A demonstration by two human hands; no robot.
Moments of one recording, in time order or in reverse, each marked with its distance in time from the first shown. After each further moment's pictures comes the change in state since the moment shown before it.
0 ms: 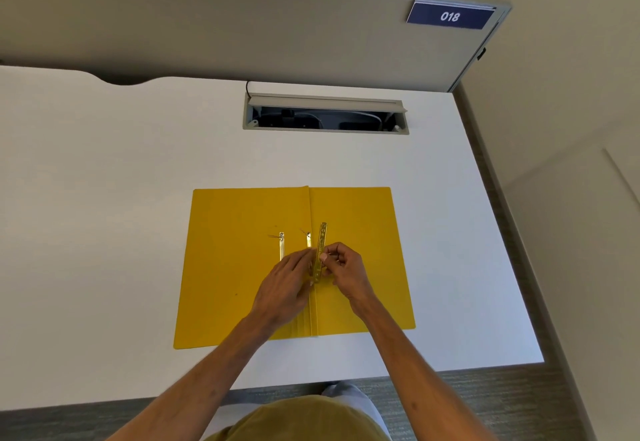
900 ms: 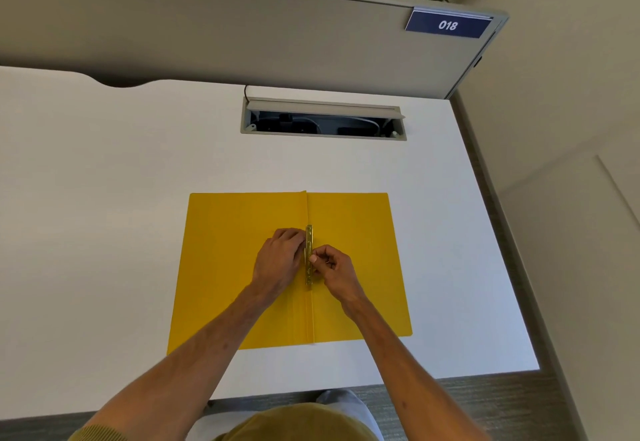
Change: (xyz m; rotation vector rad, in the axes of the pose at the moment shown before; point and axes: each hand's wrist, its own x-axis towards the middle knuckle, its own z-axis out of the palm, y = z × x) left_hand 0.063 -0.004 -0.032 0.038 -0.005 -0.120; right_hand 0.012 -0.002 0.010 -0.018 -0.060 -0.059
